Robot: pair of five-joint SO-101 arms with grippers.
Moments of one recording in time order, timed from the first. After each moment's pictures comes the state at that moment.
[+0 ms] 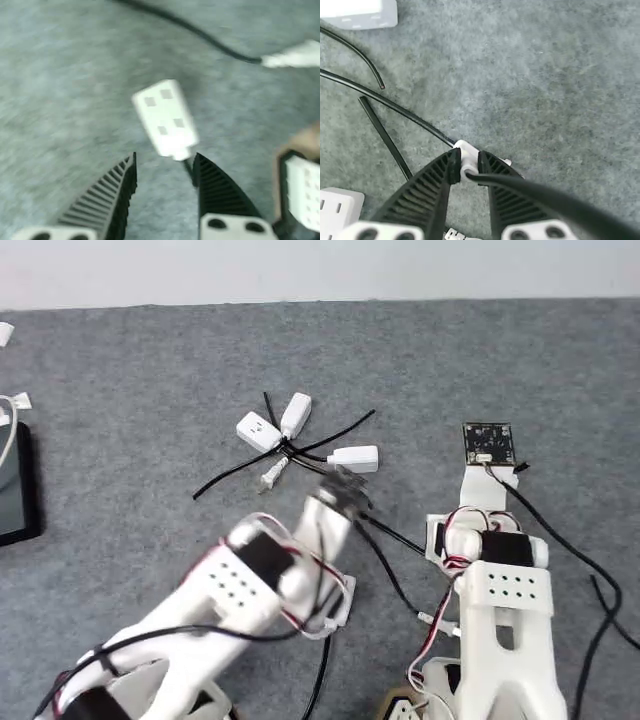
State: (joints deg) left arm 40.8 -27.1 44.3 74.8 13.0; right arm 4.0 -42.2 55.7 58.5 4.2
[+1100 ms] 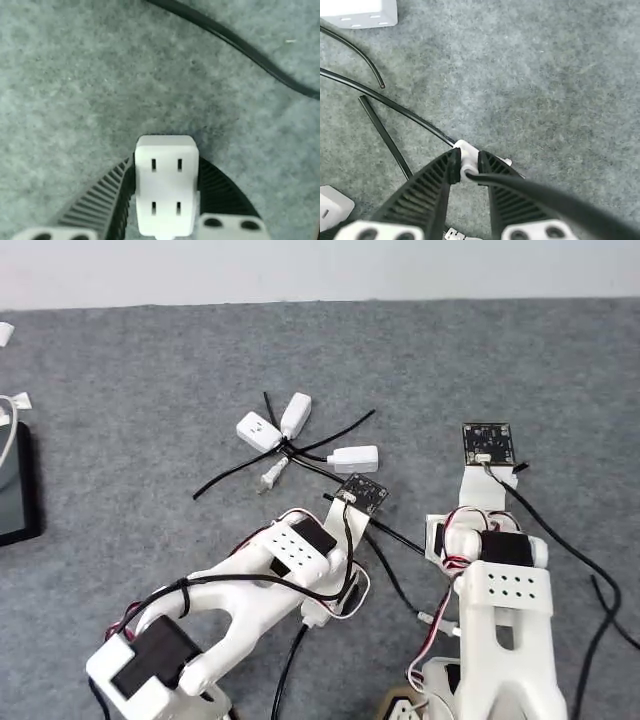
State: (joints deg) left arm 38.9 0.7 39.5 60.4 16.0; right arm 4.0 -42.2 55.7 58.4 4.2
